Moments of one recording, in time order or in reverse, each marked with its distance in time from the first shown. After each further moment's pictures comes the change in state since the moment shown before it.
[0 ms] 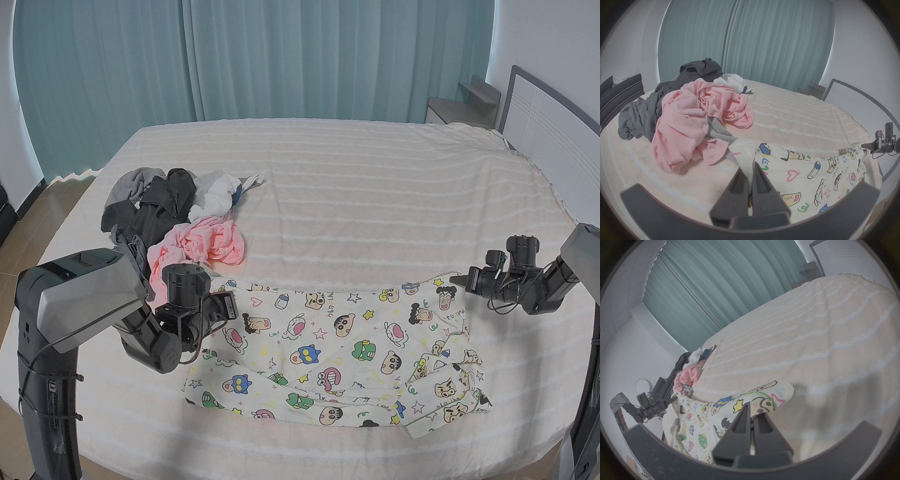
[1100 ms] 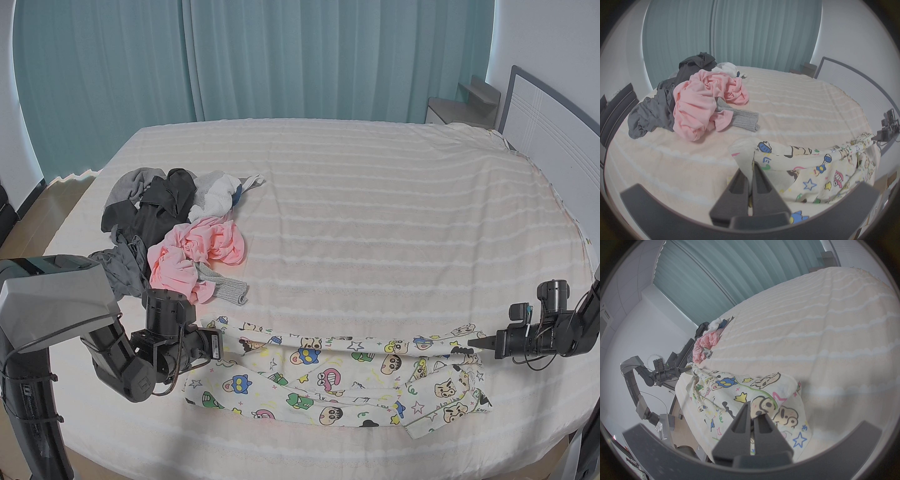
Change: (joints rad) left arm -0.013 -0.153 0.329 -0.013 -0.054 0.123; right arm -0.094 -0.254 0.565 0.007 0.197 -0.339
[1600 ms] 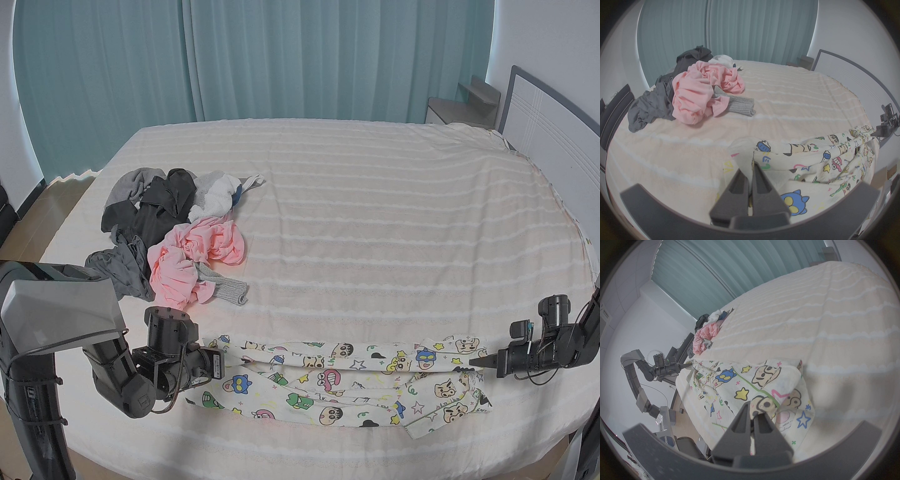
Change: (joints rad) left arm -0.031 0.015 0.100 -0.056 0.001 0.005; right arm -0.021 0.003 0.097 0.004 0.004 -0.085
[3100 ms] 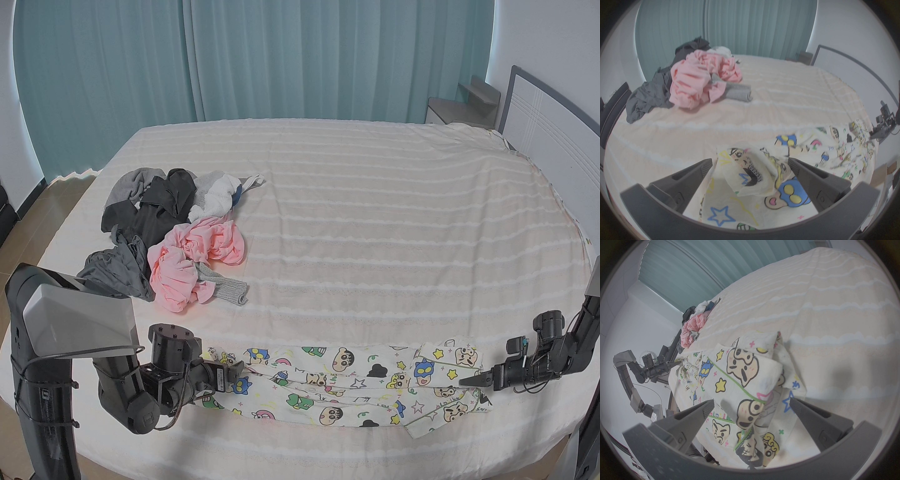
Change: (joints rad) left arm -0.029 0.075 0.084 -0.155 0.007 -0.019; right arm -0.039 0.127 0.011 -0.010 -0.063 -0.047
